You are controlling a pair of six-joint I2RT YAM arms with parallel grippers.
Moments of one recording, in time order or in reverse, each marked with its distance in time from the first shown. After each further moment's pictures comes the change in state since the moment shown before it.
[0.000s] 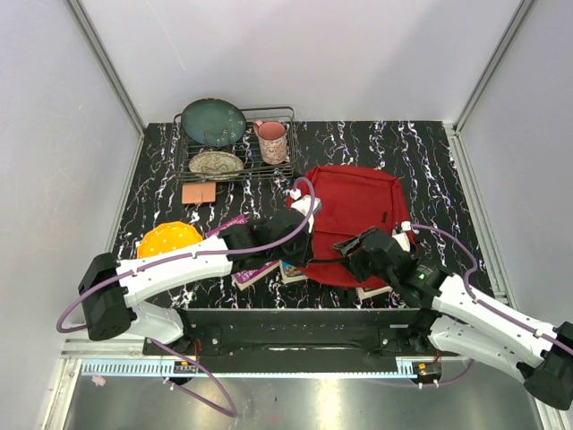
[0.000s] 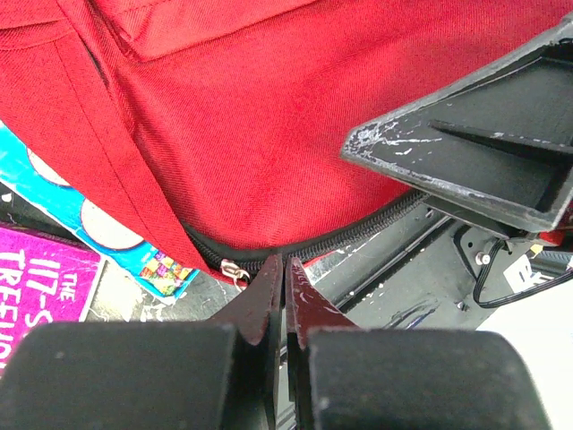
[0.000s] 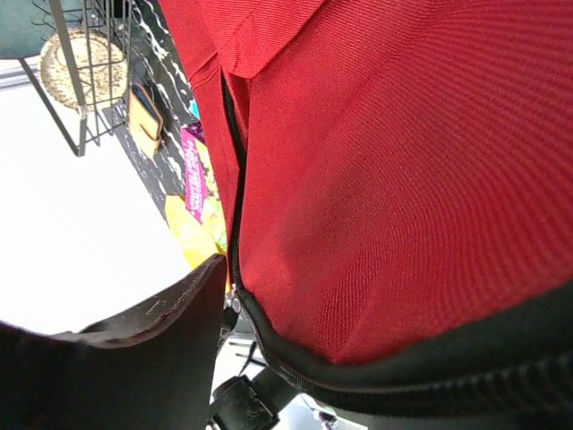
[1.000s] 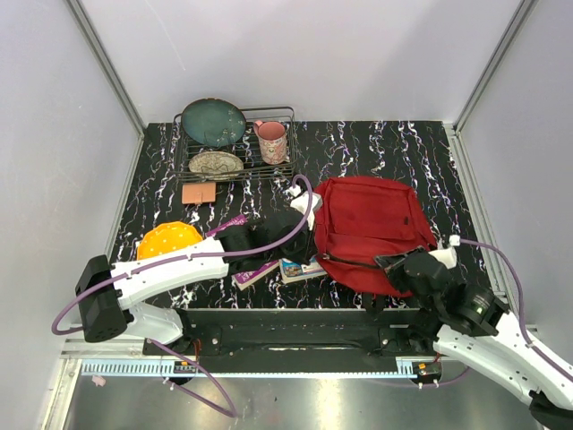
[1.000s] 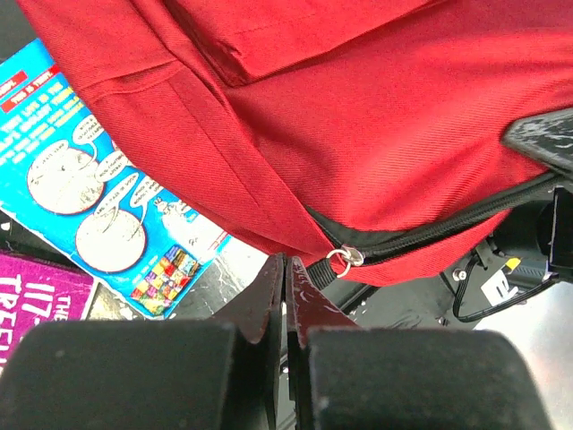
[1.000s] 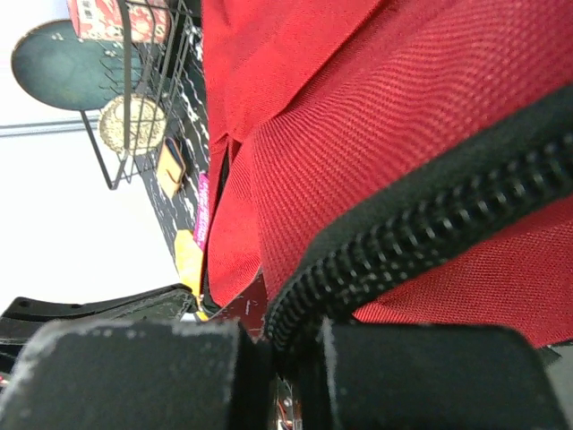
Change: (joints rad) left arm -0.009 -0.026 0.004 0.035 -0.037 0.006; right arm 0.014 -0.417 0.021 -0.388 0.203 -0.072
